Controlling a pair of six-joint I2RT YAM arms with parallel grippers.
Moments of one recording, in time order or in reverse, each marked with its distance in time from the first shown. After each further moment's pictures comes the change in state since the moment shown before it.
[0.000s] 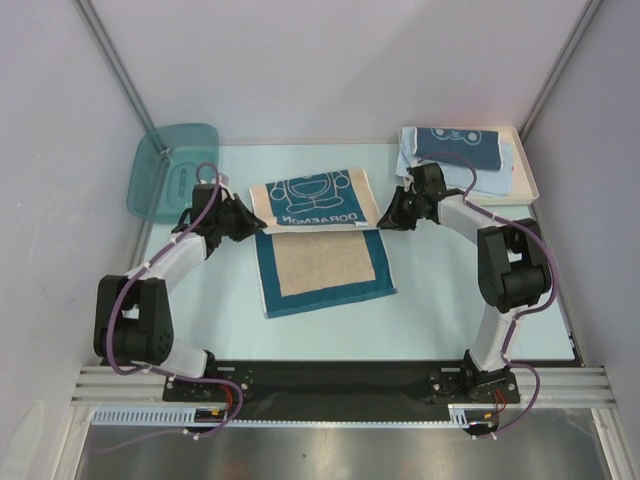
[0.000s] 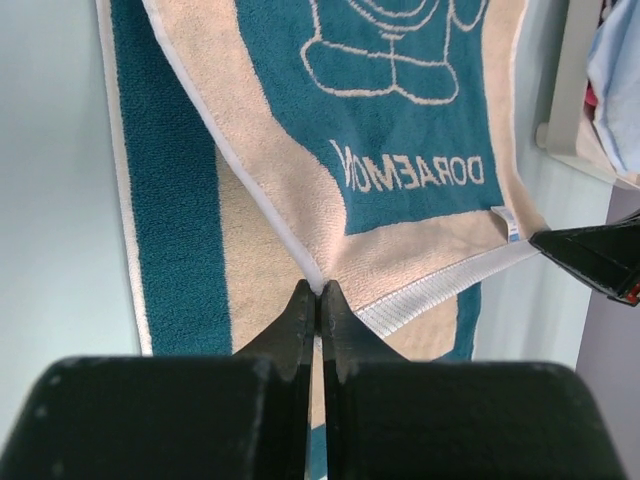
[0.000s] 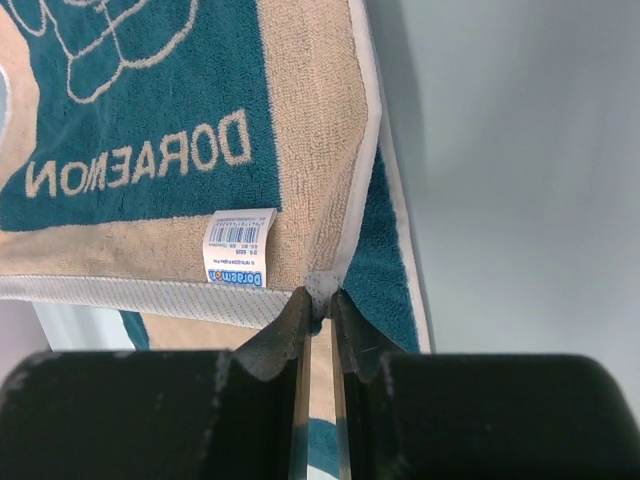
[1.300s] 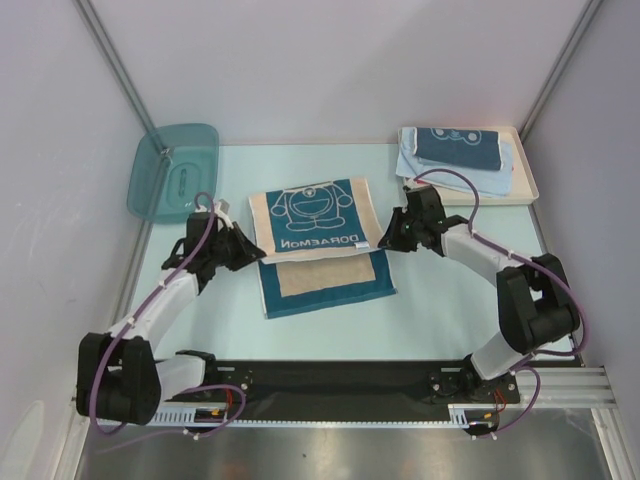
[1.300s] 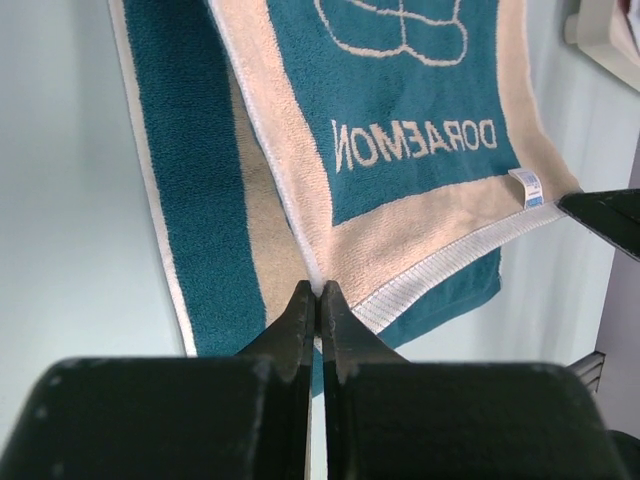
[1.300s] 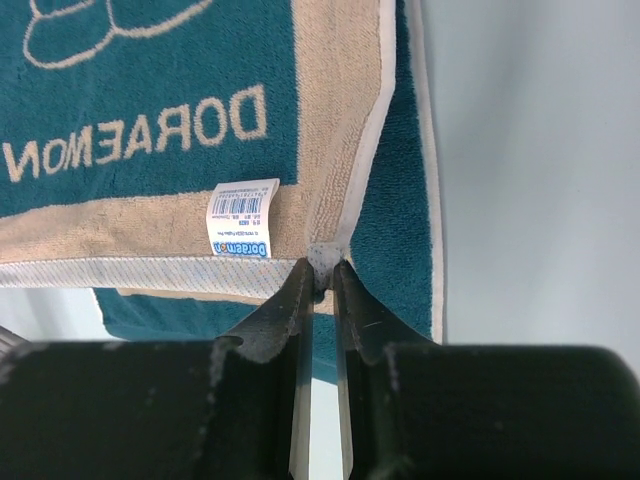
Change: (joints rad) left arm -0.039 -0.299 -0.224 -0.114 0.014 0.043; right arm 0.123 -0.282 -0.285 0.045 0.170 0.011
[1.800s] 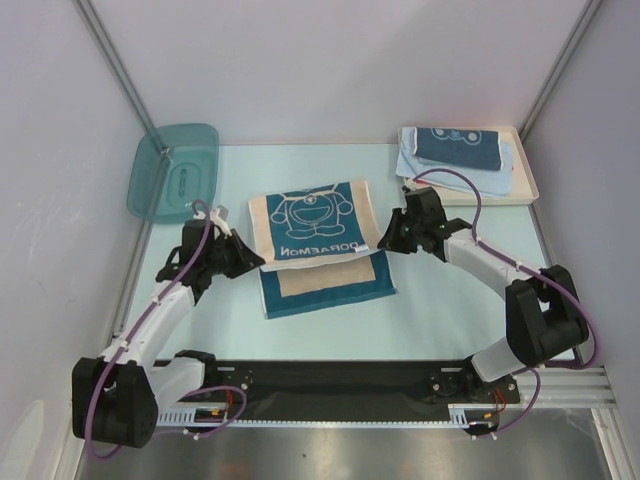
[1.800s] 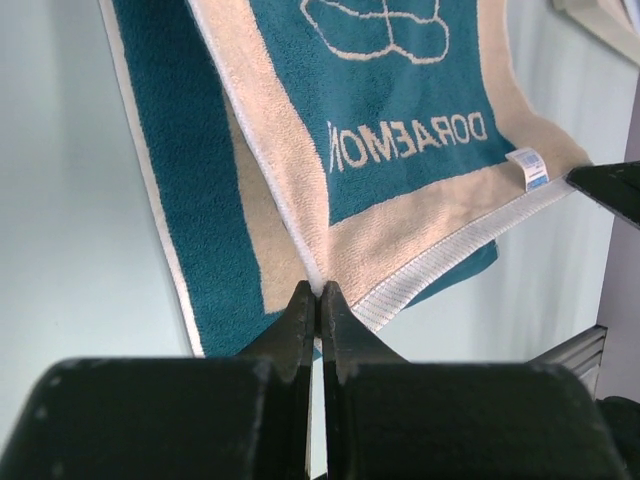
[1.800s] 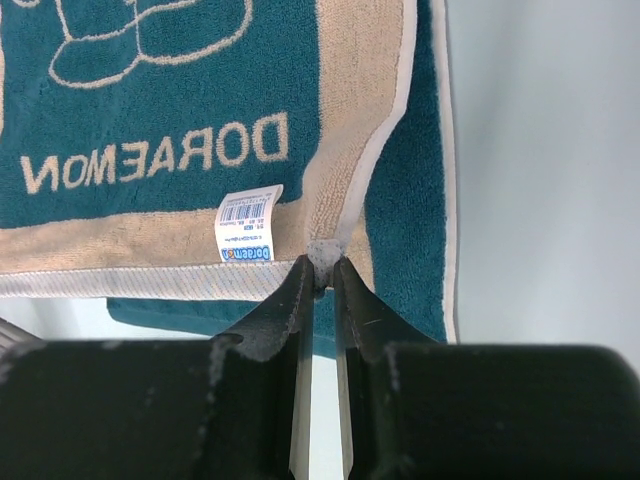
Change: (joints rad) left arm -0.002 -0.134 -0.029 -0.083 0.025 0.024; right arm 0.035 -0.085 -0.014 -0.026 0.040 0.000
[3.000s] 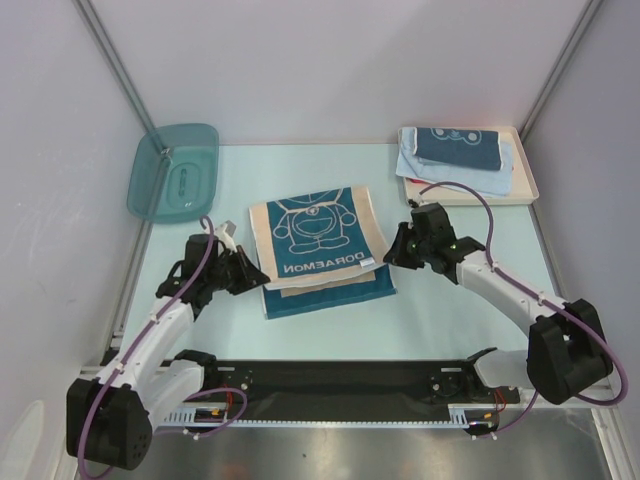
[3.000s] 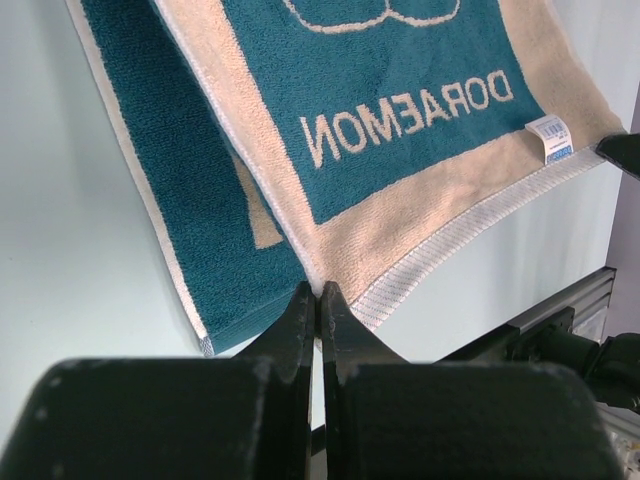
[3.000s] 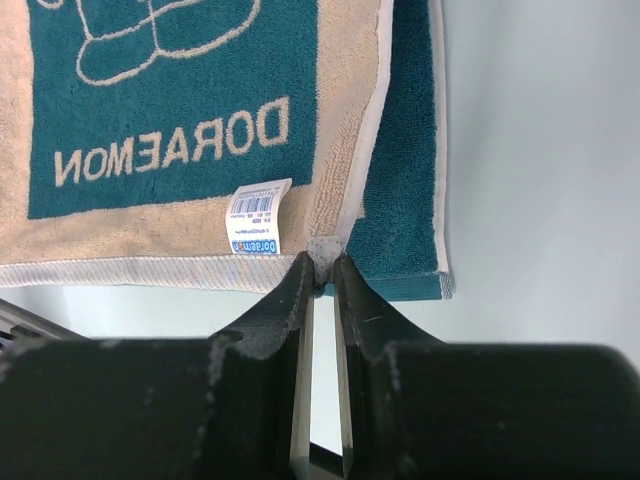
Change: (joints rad) left arm -0.054 -0.121 -0.095 -0.076 0.041 0.013; right arm 0.055 -0.203 -0.138 -0.050 0.054 0.019
